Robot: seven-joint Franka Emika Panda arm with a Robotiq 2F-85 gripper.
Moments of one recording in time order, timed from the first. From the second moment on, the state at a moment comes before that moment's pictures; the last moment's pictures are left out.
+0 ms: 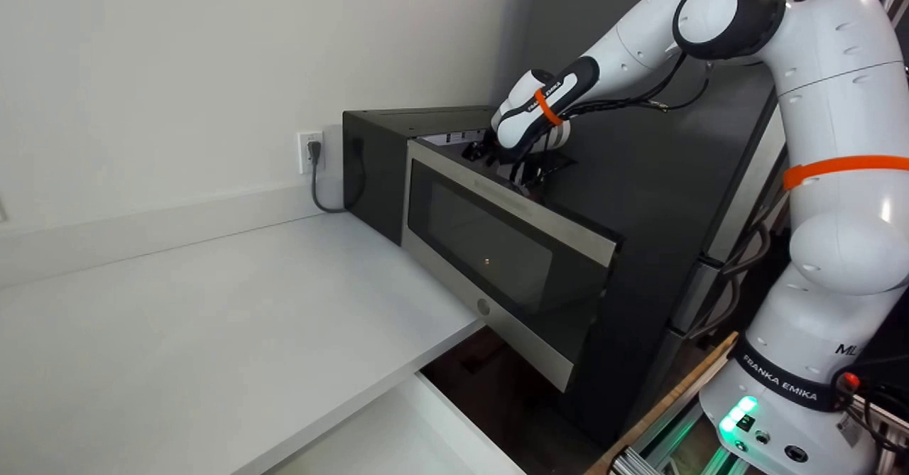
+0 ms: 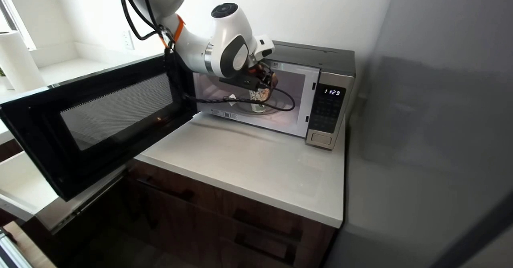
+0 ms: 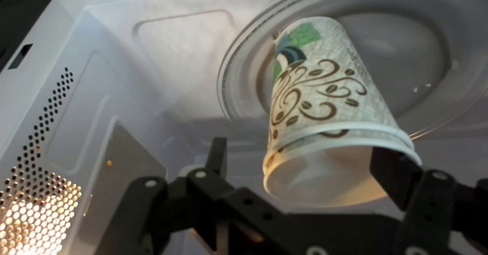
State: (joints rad) arm -0.03 0.52 -0.02 -1.86 -0.10 3.04 0.05
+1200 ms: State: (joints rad) arm -0.12 0.51 0.05 -1.96 -0.11 3.34 -0.01
